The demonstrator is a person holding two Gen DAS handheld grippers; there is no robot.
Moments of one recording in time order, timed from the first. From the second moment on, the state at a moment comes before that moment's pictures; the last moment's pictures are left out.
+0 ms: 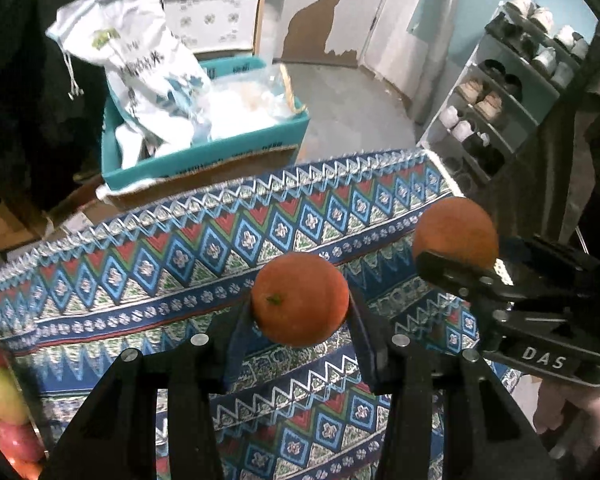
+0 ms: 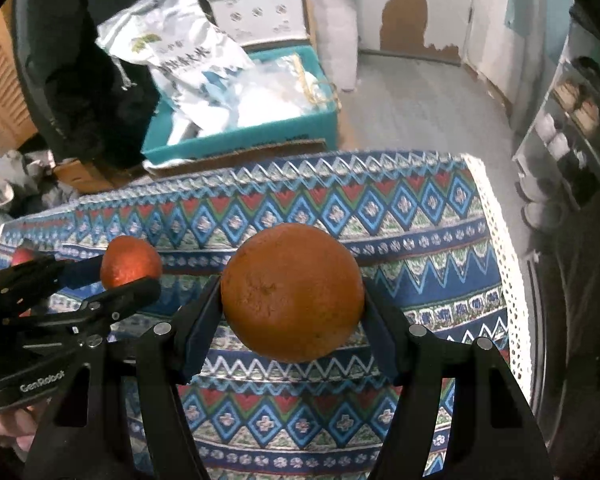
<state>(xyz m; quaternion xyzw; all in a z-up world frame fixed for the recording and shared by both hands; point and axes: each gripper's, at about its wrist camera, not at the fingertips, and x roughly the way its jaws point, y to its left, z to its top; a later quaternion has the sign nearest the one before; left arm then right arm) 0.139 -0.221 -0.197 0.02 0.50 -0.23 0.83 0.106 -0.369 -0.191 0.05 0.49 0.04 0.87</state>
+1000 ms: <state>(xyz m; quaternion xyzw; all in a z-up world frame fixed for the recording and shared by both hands) 0.065 -0.081 -0.089 -0.01 0.43 -0.17 0.89 0.082 -0.253 -0.078 0.01 0.41 0.14 0.90</state>
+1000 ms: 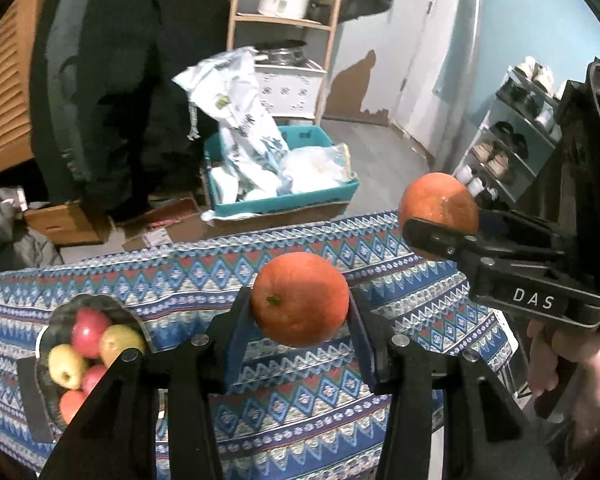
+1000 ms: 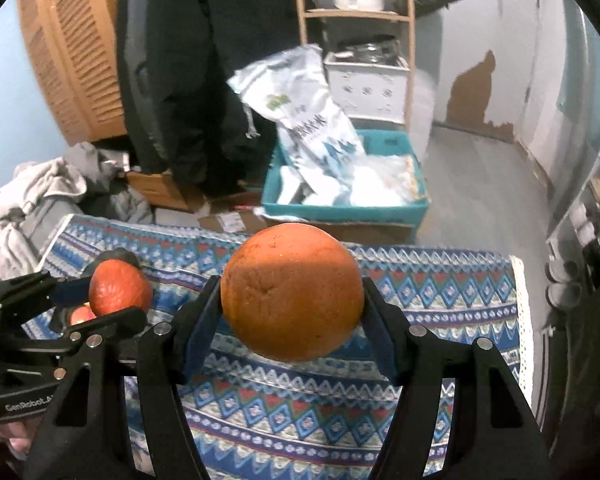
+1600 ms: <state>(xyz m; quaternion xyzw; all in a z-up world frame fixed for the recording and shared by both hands) 0.035 0.027 -0.099 -0.05 0.42 -0.10 0.90 0.078 -0.152 -0.074 -0.03 0.41 0.24 0.88</state>
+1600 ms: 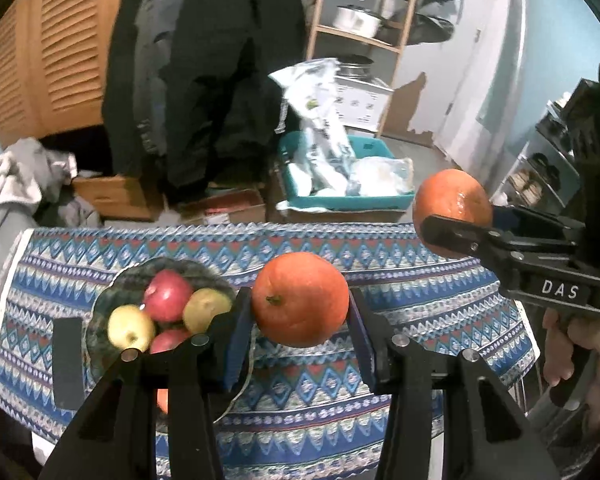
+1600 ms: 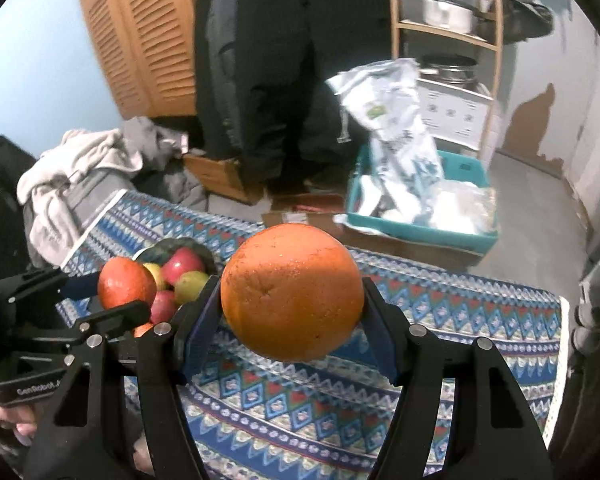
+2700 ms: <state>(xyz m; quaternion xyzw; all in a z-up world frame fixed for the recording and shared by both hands) 0.034 0.172 -0.197 -0.14 0.50 0.02 0.85 0.078 0.010 -0.185 -0.09 0.51 0.34 0.78</state>
